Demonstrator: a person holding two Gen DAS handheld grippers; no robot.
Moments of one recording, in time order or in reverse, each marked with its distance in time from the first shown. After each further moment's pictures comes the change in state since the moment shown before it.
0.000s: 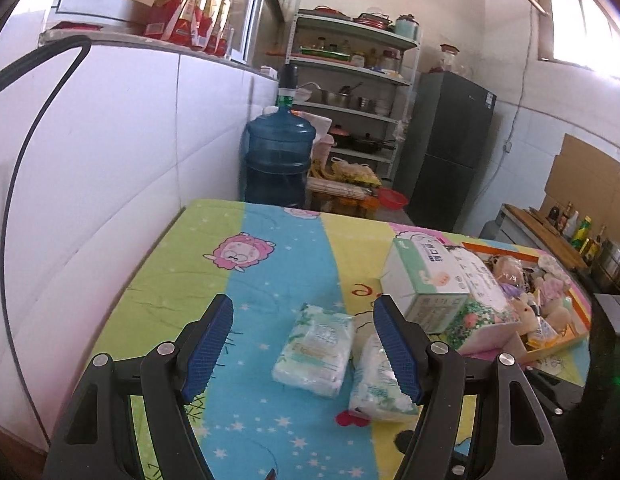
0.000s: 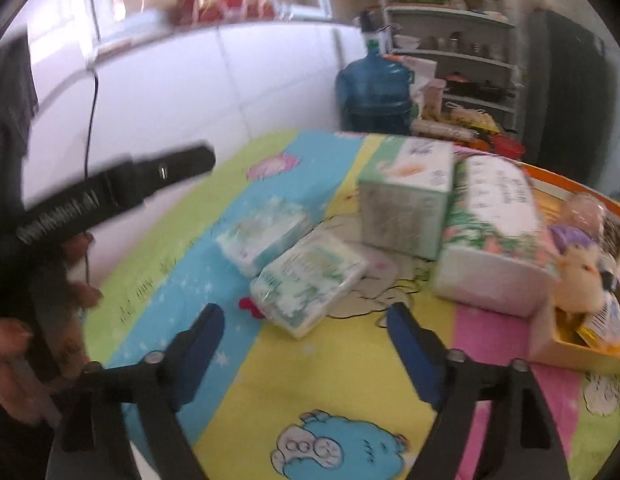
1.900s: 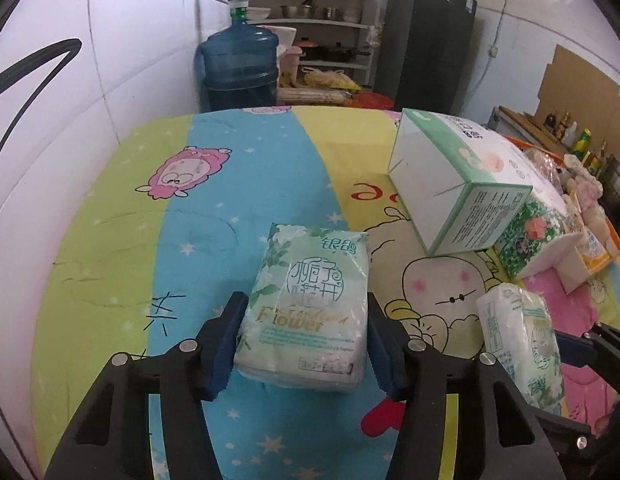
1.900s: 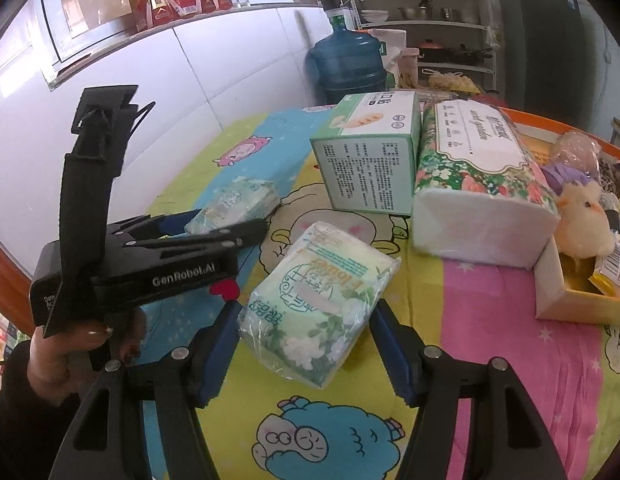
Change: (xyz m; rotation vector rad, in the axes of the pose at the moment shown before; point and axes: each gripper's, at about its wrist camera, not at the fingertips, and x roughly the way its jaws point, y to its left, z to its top) left arm 0.107 -0.017 -0.032 0.162 0.314 -0.038; right arm 0.001 -0.031 -0.017 0.153 0.036 0.003
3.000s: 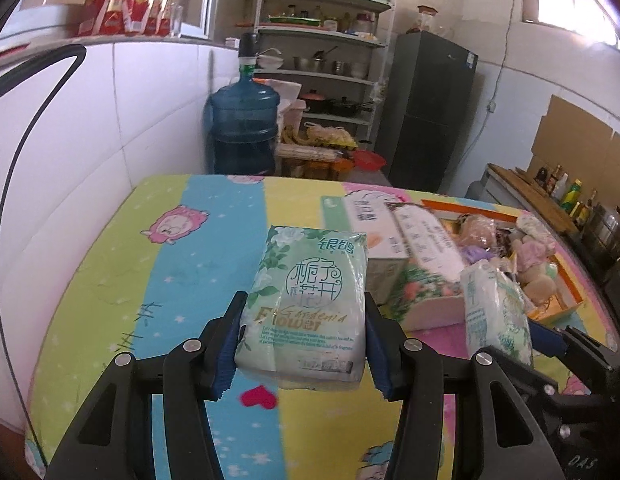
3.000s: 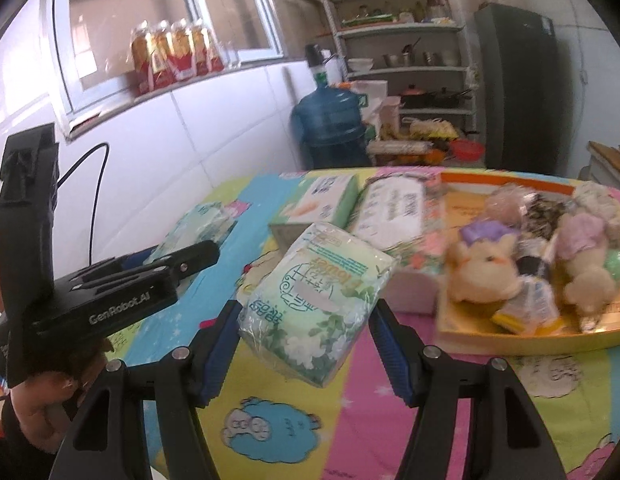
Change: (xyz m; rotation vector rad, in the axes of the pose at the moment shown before) left arm -0.092 -0.069 0.001 -0.082 -0.188 0.001; right arm -0.081 -0.041 0.008 0.002 -0.196 -0.049
